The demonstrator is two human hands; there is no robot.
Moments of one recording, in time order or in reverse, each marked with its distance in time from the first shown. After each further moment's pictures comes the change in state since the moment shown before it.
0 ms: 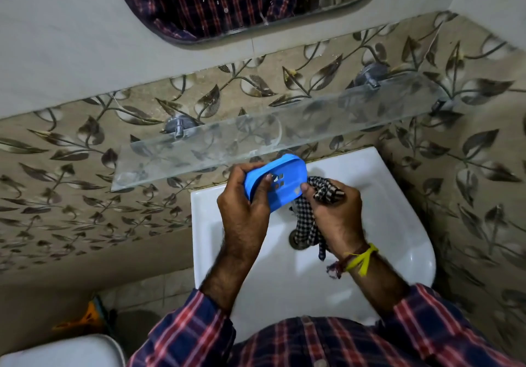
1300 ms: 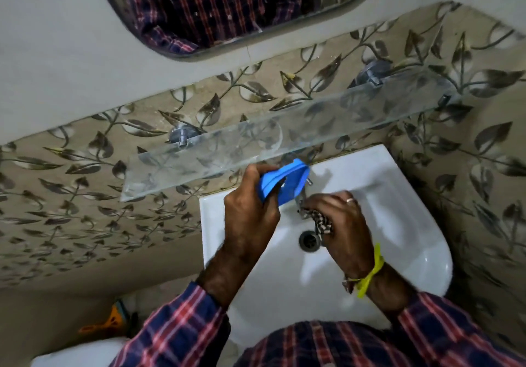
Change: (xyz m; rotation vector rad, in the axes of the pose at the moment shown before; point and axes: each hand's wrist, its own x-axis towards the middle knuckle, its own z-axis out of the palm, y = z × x) left_hand 0.011 0.010 -0.005 0.319 -0.109 0.258; right_hand -0.007 0.019 -0.028 -0.585 -0.348 -0.504
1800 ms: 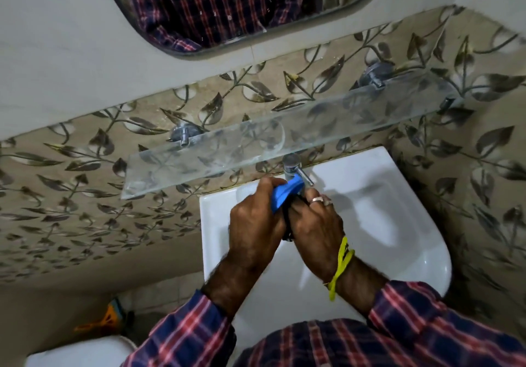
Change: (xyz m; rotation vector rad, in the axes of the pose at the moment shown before) left_hand -0.015 -0.002 0.000 0.133 -0.129 0.046; right_hand 0.015 -0.045 0.021 -0.338 0.033 -0.189
